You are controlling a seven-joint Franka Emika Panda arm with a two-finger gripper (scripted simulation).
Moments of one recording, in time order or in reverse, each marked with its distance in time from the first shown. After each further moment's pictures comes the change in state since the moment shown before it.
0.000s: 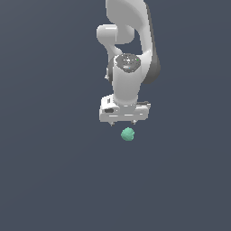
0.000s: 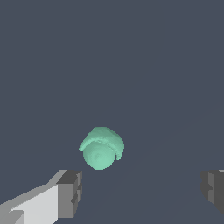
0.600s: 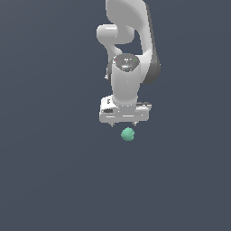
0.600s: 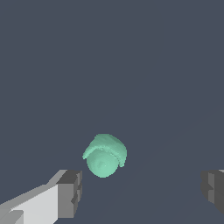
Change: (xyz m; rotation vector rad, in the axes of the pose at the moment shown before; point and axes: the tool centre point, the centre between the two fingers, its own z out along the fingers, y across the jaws) arm 0.008 -0.001 -0.002 0.022 0.029 0.034
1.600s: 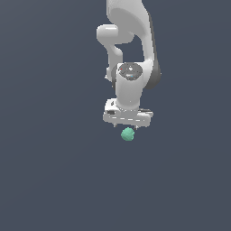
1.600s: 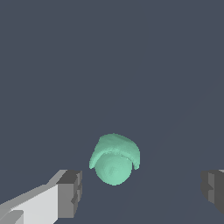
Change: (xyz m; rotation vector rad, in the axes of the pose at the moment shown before) arm -0.008 -0.012 0.029 -0.005 -0.012 0.203
